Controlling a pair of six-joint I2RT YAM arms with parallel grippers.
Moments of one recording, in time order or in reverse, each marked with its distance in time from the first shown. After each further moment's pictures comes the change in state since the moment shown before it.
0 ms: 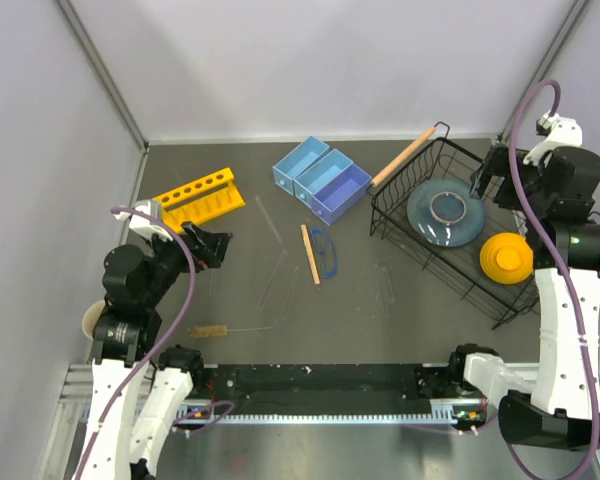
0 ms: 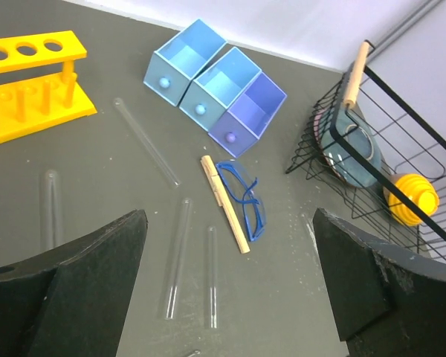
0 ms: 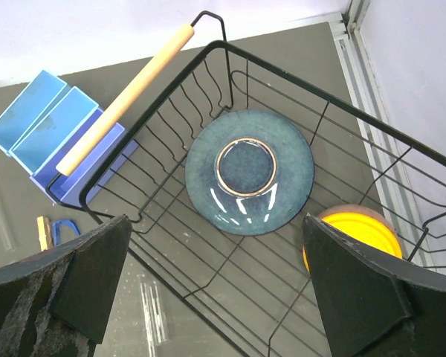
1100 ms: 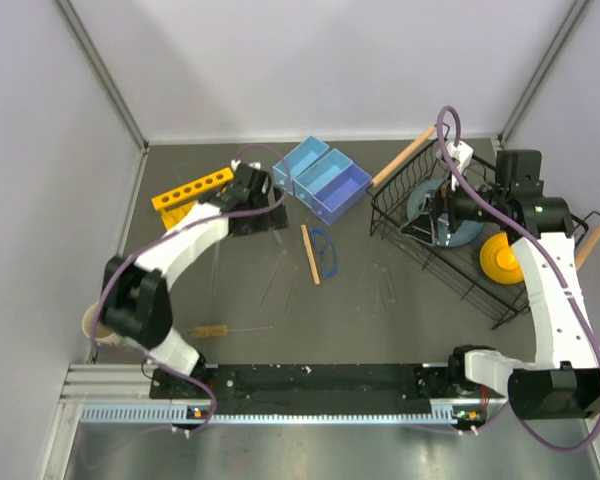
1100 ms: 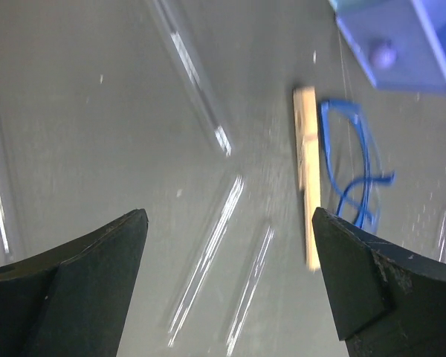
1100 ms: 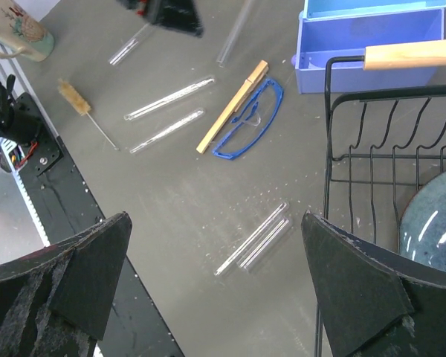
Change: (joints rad) left arm -0.335 0.998 0.361 -0.108 -0.338 -0.051; right arm 0.138 0.143 -0.071 -0.169 -0.831 -0.452
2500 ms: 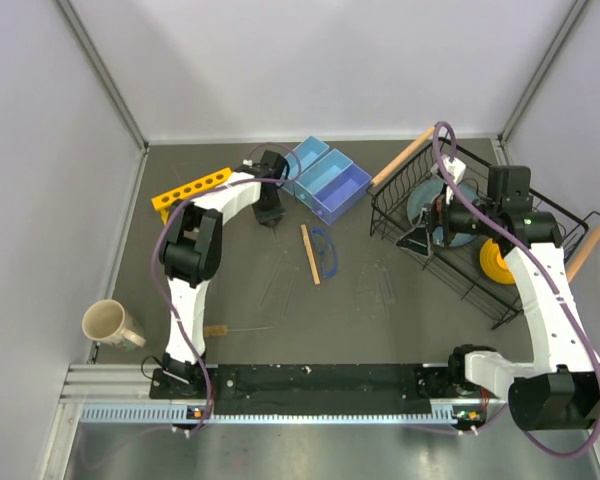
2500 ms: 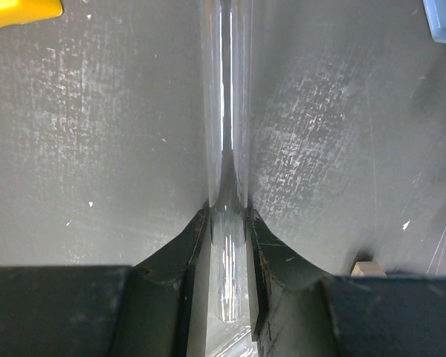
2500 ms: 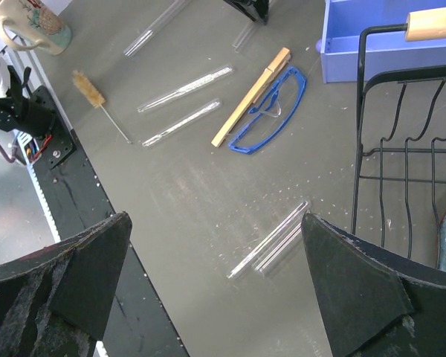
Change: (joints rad) left arm 0.060 0.647 0.501 -0.157 -0.106 -0.123; right arm 0.000 -0.049 -0.174 0.095 -0.056 0.018
